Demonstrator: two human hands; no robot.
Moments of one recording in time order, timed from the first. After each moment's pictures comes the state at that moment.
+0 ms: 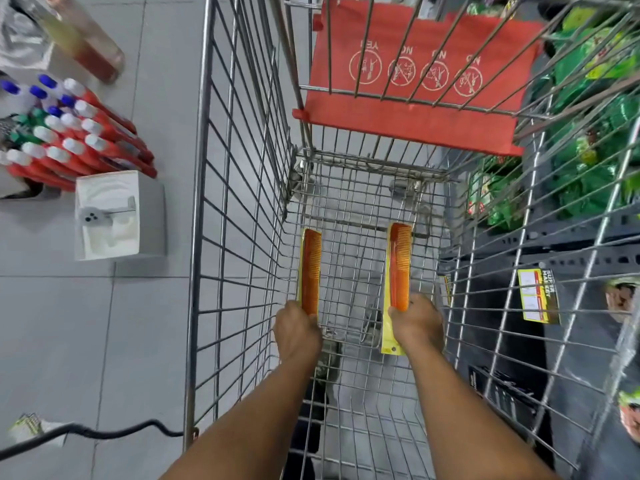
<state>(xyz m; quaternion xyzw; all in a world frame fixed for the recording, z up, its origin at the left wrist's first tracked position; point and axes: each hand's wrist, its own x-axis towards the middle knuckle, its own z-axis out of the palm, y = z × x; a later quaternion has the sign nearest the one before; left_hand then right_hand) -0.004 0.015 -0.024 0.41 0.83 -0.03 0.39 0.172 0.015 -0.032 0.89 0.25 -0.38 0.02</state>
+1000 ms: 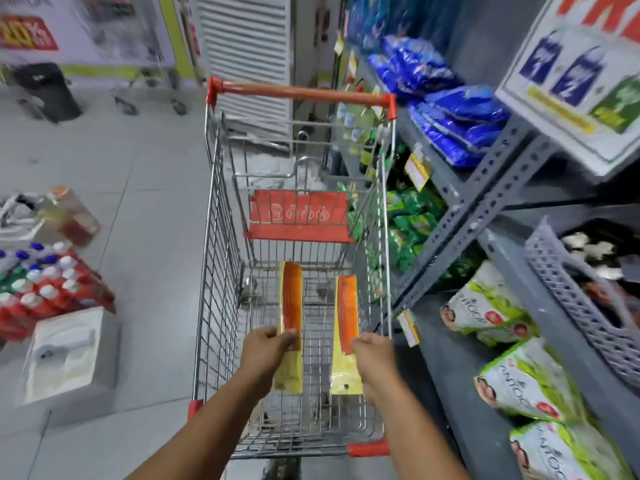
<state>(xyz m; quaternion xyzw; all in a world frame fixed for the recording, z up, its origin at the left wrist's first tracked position) 0.005 -0.028 0.191 0.37 0.62 0.27 0.64 0.170 -0.083 0.194 0.80 0.16 -0.44 -0.38</state>
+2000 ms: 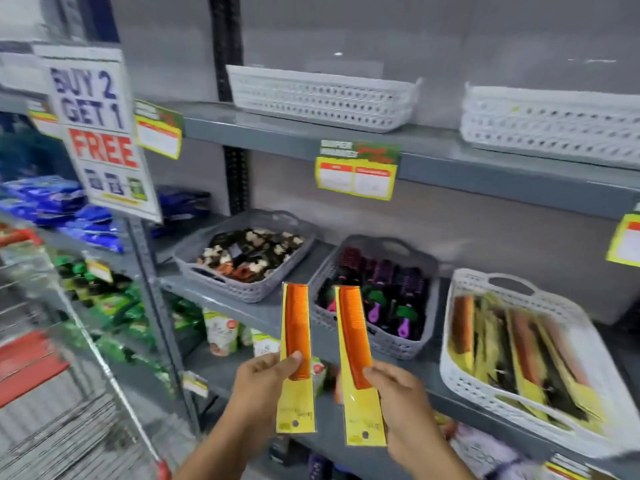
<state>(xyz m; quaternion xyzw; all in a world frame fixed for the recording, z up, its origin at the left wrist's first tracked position) 0.195 -0.325 0.378 0.55 0.25 0.06 0.80 0.247 -0.500 0.364 0.67 -0.10 -0.13 -0.73</state>
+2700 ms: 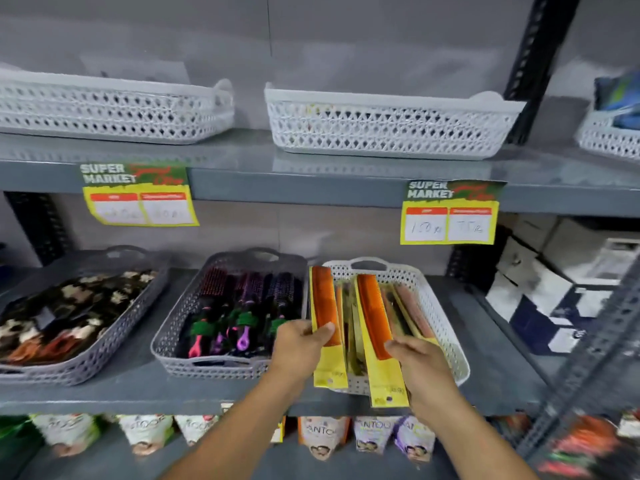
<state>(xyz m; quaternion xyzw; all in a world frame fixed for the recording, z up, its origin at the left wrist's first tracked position) 0.342 -0.509 0.397 0.73 0.04 -0.05 0.68 0.303 -0.693 0.377 0.67 -0.21 0.09 -0.70</state>
